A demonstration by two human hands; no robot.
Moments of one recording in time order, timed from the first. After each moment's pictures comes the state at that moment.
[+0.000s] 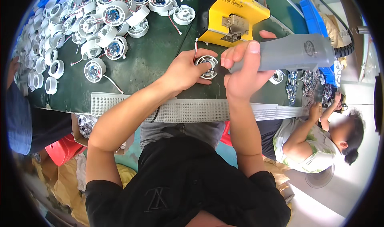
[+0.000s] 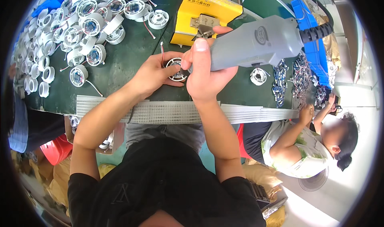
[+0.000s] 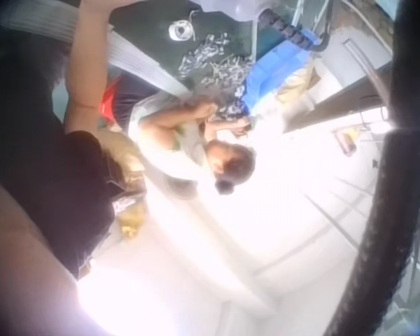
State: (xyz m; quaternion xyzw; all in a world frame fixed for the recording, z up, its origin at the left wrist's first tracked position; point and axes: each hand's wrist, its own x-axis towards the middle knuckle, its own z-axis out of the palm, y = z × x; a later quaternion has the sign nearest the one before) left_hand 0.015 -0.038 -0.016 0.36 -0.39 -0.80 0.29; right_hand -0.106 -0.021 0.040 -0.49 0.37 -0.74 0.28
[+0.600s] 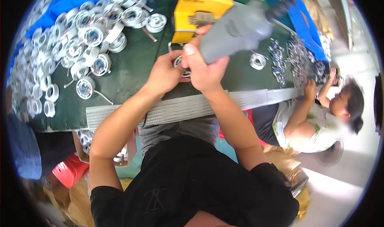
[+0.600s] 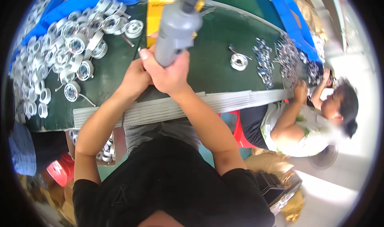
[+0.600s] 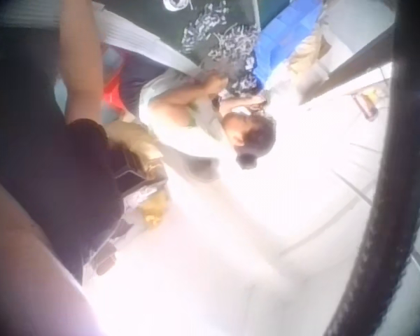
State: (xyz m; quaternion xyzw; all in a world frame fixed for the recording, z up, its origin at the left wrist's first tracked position) left_hand 0.009 -0.033 -0.019 0.40 -0.46 -0.73 0.31; right_hand -0.103 -0.011 0.016 -0.56 0.40 -0.66 0.30
